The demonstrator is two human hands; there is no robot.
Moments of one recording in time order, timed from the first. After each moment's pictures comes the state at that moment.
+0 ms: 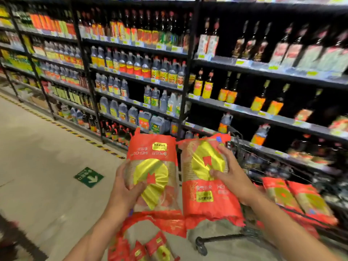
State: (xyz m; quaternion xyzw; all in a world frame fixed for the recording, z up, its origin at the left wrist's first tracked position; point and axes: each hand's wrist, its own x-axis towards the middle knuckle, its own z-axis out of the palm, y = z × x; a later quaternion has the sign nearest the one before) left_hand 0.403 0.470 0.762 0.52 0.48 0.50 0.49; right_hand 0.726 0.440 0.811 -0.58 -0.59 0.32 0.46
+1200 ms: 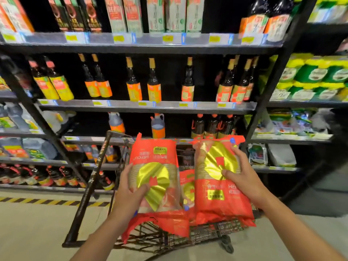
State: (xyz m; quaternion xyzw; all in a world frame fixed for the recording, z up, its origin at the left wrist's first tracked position) left_hand 1.032 0.558 0.707 0.61 0.45 0.33 0.57; right_hand 1.335 0.381 0.734 -0.71 -0.36 0.27 0.54
